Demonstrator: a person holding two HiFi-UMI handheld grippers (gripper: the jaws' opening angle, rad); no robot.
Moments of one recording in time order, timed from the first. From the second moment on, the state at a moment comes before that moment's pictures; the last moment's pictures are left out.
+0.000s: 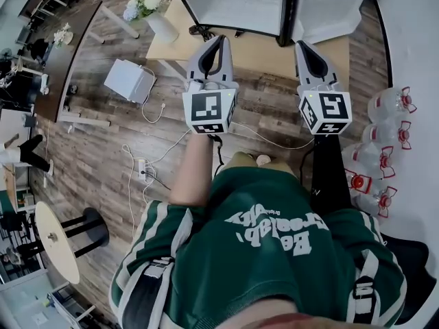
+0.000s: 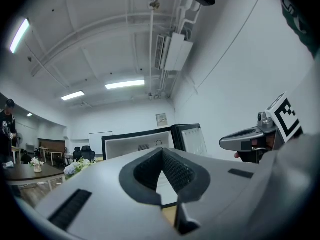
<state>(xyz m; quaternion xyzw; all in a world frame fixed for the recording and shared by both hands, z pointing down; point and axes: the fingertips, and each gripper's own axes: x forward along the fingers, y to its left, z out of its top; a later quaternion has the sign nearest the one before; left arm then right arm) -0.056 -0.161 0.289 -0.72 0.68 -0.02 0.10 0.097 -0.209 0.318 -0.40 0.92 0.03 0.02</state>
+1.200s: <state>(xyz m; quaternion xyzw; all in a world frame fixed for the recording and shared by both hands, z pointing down) -0.063 -0.150 0.286 -0.72 0.69 -0.03 0.11 0.082 -0.196 0.319 -0.38 0.92 0.06 -0.01</state>
